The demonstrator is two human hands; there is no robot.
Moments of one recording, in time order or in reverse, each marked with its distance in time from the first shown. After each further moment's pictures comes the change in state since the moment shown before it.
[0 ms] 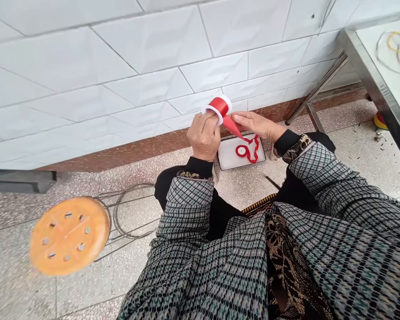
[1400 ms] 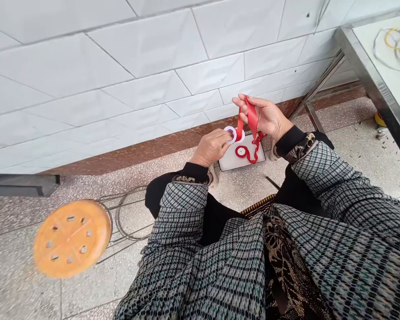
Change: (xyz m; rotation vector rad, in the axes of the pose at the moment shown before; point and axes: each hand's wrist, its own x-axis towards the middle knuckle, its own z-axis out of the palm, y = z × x) left_hand -0.013 -0.018 0.006 -0.217 -0.436 0.468; right_hand -0.006 -0.014 -0.025 0.791 0.180 -0.007
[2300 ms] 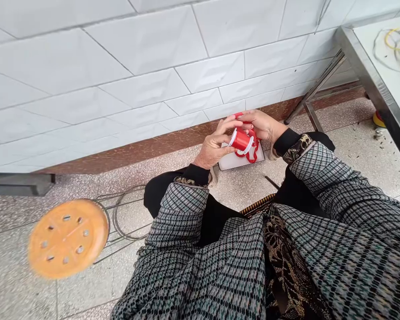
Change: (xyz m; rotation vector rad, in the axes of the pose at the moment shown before) left_hand 0.008 0.019 -0.001 -0.828 0.148 -0.098; right_hand 0.003 0.020 0.001 -0.196 -0.013 0.233
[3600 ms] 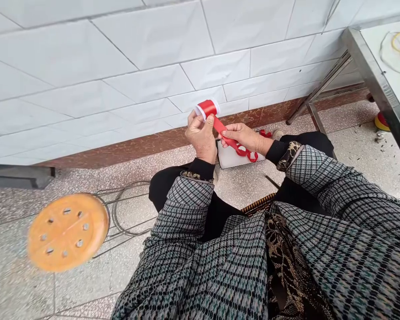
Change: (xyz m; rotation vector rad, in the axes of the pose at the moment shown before) left_hand 0.004 -0.035 -0.003 0.278 0.812 -0.158; right_hand 0.019 0.056 0.034 -0.310 -0.135 -0.208
